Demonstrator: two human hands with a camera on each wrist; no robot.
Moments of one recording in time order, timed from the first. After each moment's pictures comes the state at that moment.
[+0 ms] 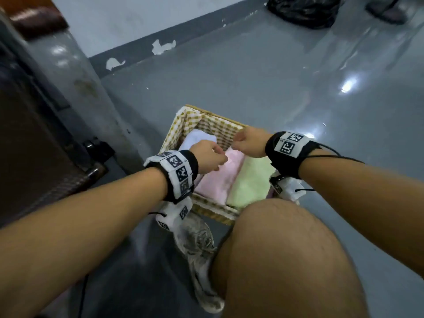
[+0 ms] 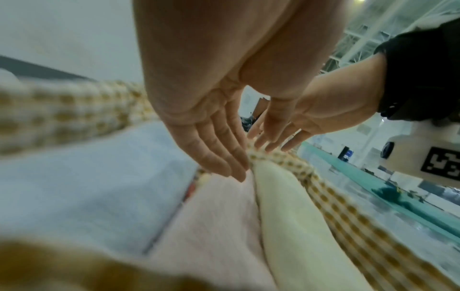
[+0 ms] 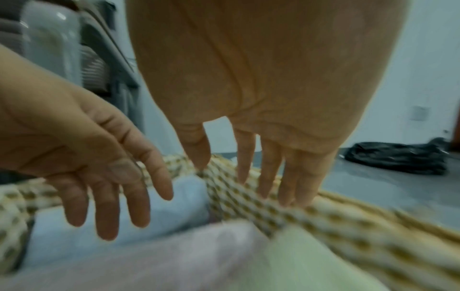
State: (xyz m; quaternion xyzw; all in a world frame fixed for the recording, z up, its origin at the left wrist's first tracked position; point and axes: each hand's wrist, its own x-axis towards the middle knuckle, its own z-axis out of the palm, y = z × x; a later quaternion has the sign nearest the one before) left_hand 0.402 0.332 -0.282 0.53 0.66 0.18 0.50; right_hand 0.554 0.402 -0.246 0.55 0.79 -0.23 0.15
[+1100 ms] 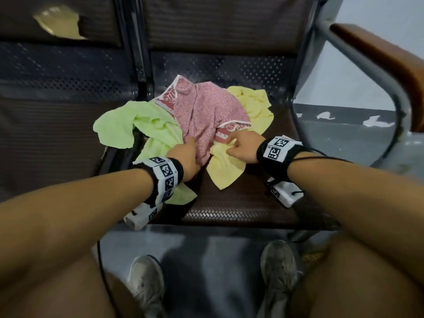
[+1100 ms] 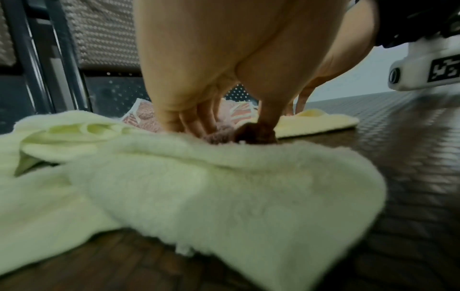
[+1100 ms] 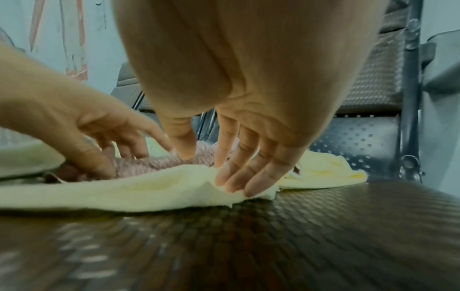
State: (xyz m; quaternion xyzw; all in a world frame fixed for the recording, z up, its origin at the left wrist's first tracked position) left_hand -0.016 0.031 -0.240 0.27 0.94 0.10 0.20; right_hand 0.041 0.224 -0.228 0.14 0.97 -0.16 0.15
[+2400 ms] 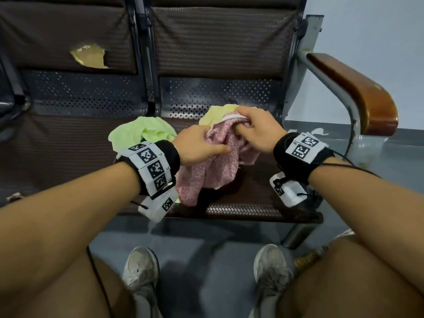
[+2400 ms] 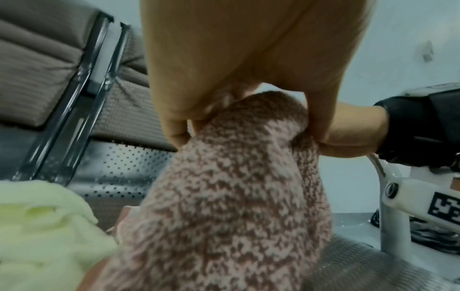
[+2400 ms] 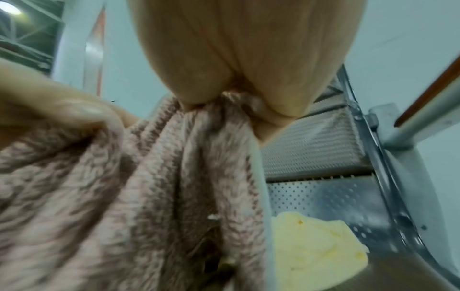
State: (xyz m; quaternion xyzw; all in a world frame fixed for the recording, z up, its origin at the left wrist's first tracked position) left_hand 0.044 0.037 -0.132 0.33 0.87 0.33 0.16; right_hand 0.112 0.227 -0.128 0.01 0.95 -0.30 -0.13
